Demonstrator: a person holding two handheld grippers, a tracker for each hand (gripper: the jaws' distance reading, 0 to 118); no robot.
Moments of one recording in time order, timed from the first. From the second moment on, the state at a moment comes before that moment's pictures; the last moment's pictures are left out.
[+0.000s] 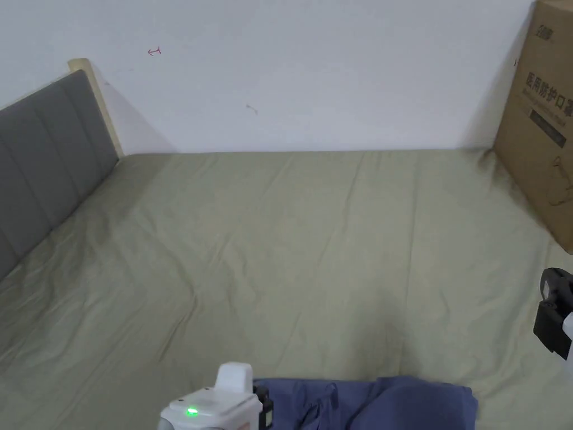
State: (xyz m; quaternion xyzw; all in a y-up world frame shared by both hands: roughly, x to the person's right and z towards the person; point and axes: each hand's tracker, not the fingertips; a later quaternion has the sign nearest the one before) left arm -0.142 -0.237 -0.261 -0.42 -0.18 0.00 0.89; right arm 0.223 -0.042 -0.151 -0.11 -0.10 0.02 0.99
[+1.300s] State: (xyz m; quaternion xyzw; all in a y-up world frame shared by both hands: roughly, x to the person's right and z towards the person) left arm -0.280 -0.203 -0.302 -0.46 -0.23 0.33 0.79; right arm 0.207 -0.029 -0.154 -0.11 -0.10 0.02 0.99
